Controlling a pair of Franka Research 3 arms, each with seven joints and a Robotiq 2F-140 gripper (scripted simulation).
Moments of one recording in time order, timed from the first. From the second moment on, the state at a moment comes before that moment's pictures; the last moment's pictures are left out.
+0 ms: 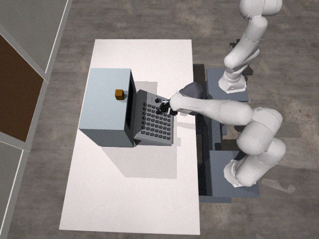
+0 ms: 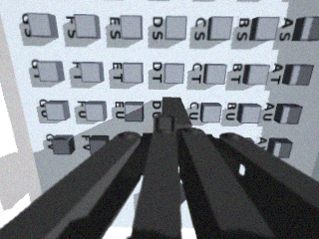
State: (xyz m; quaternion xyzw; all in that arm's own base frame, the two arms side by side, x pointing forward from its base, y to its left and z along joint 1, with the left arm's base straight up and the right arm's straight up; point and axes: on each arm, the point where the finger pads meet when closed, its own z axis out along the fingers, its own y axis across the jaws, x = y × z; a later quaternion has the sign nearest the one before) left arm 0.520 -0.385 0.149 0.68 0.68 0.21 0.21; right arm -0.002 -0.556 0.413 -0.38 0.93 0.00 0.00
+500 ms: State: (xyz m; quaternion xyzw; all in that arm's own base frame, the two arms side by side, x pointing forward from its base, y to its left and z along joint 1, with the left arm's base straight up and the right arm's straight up) left arm 0.518 -0.385 0.155 0.67 0.68 0.21 0.21; right arm -0.002 -0.556 0.413 -0.38 0.93 0.00 0.00
